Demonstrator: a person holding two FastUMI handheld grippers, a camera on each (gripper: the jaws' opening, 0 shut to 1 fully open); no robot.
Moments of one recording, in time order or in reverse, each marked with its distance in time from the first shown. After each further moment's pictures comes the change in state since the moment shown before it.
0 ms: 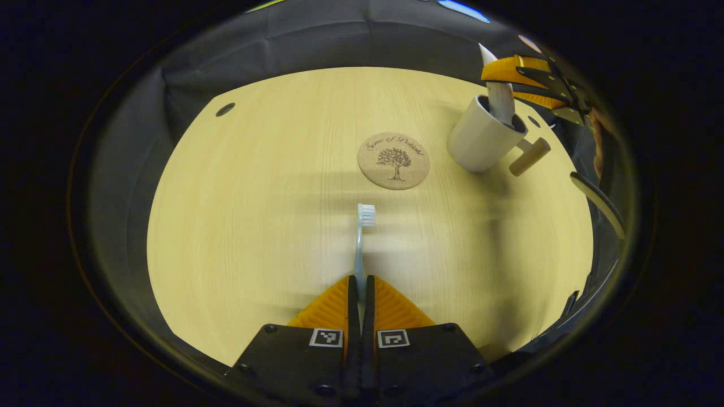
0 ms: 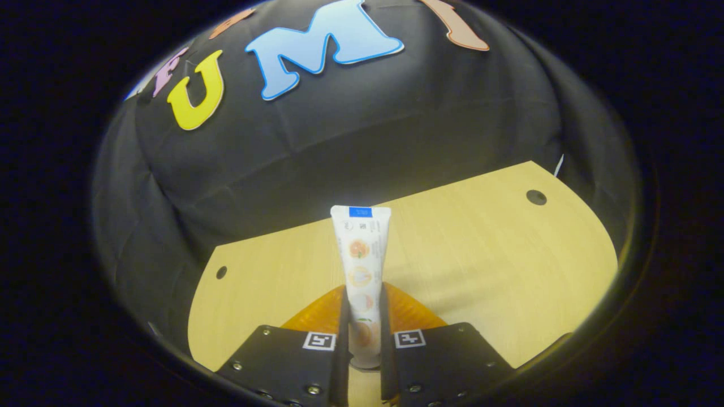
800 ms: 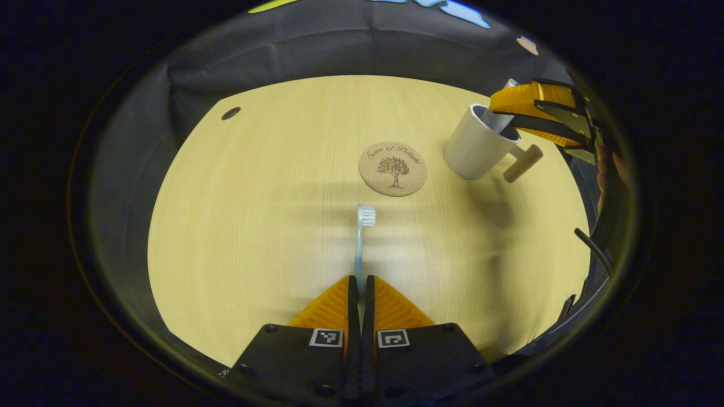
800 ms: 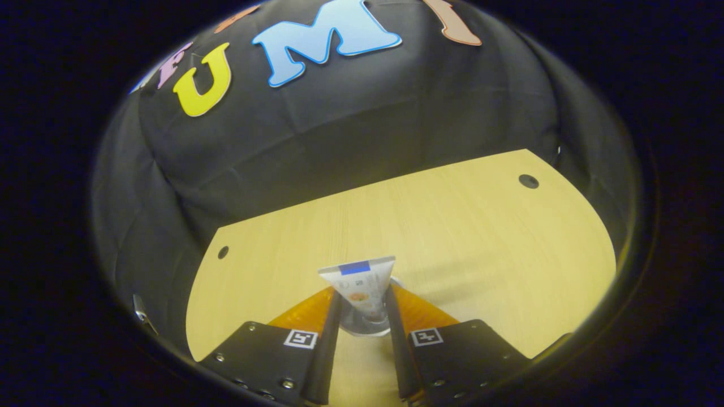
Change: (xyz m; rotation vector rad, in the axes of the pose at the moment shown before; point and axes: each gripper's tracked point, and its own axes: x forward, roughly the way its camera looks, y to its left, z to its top) left arm -0.017 0.007 0.000 -0.012 -0.051 -0.005; right arm -0.034 -0.004 -0.032 -0.022 0.059 -0.005
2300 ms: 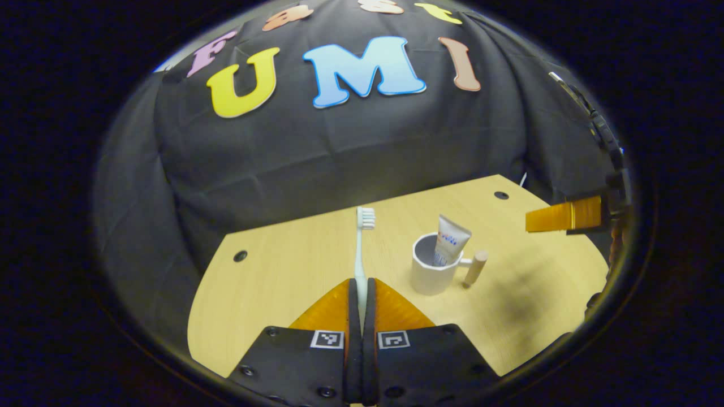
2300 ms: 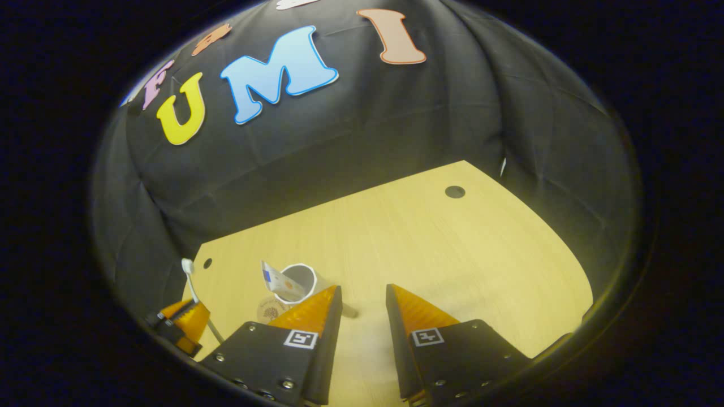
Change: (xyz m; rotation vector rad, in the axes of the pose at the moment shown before) left arm -0.090 -0.076 0.160 0.291 -0.676 0.032; right arm -0.096 -0.105 0.002 0.073 -0.078 -0.120
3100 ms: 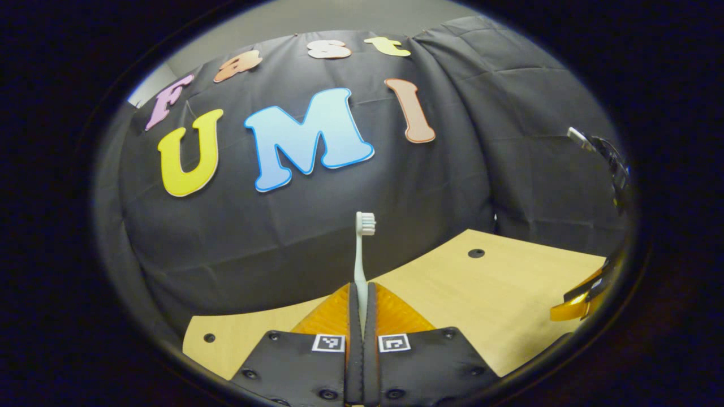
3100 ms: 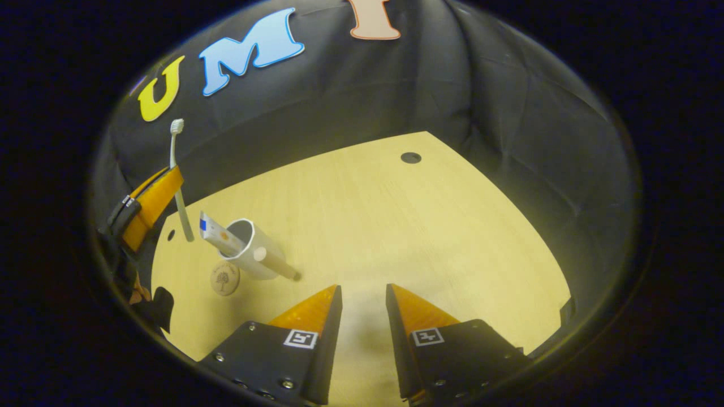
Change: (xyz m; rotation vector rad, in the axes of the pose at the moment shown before) left arm 0.069 -0.071 0.114 0.114 -0.359 -0.181; right arm -0.018 -0.070 -0.049 -0.020 0.160 -0.165
